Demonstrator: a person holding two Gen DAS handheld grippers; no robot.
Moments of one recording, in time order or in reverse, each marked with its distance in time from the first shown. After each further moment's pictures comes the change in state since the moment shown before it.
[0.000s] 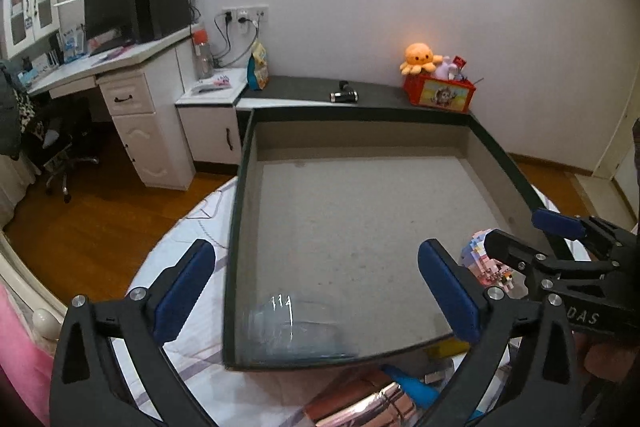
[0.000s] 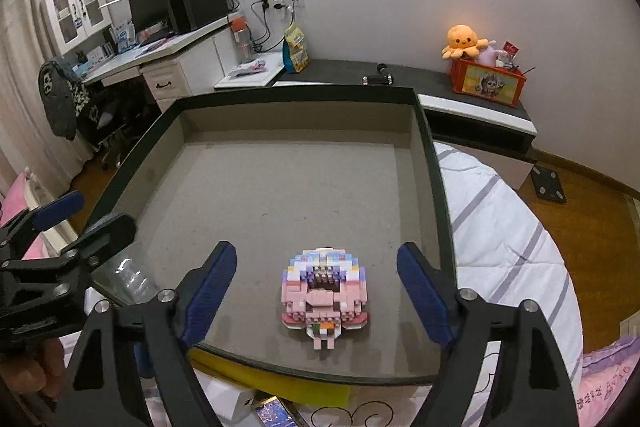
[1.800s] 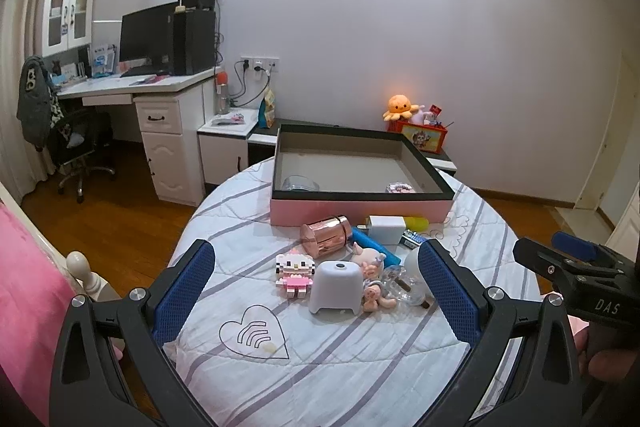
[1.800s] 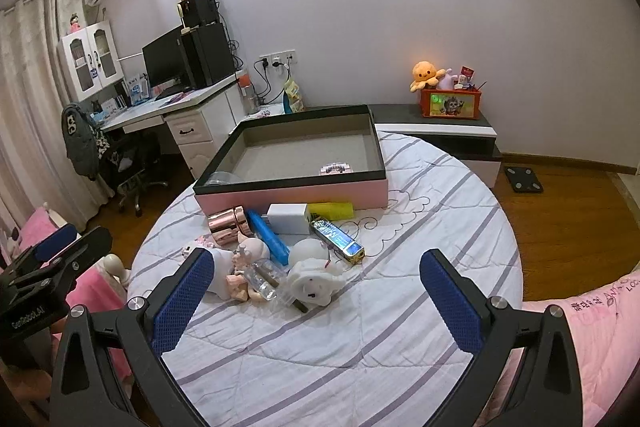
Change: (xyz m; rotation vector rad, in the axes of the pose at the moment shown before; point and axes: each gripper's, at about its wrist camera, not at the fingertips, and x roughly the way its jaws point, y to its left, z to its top) left arm -0.222 0.001 -0.127 -0.057 -0.192 -0.025; right arm -0.202 0.027 -0.144 0.080 -0.204 -0.002
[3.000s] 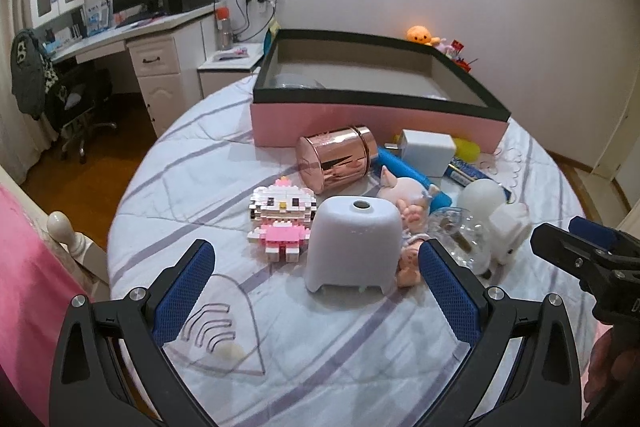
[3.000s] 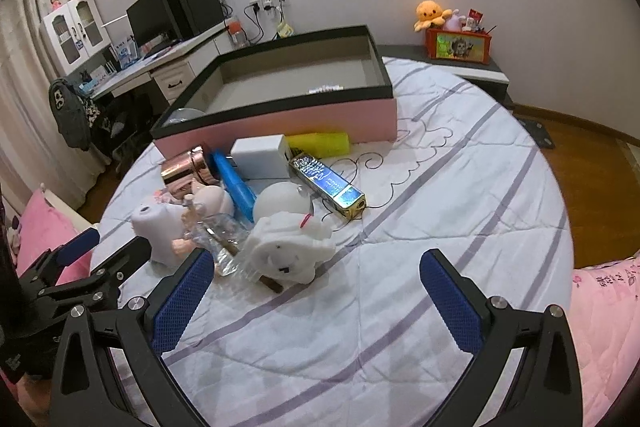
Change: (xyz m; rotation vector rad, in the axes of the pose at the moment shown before) left arm 0.116 -0.011 -0.048 0.011 0.235 0.058; right arm 0.090 -0.019 -0.025 0.036 0.212 0.021
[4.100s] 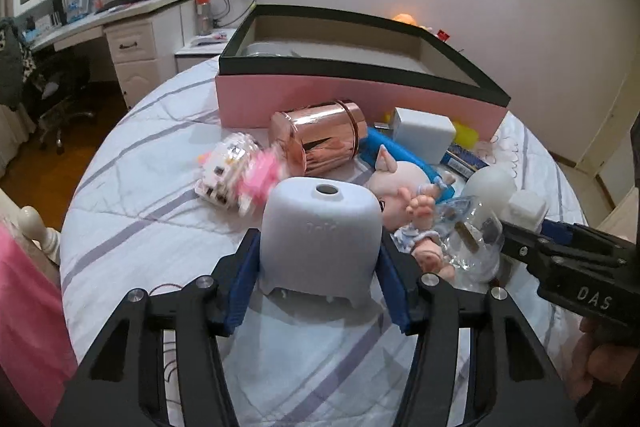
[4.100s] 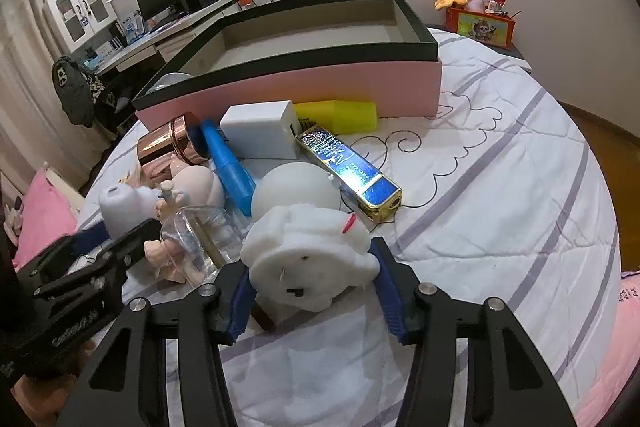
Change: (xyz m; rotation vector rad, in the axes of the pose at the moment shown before) left arm 0.027 -0.001 -0.002 -0.006 0.037 -0.089; right arm 0.038 0.008 -0.002 -0.039 0.072 0.035
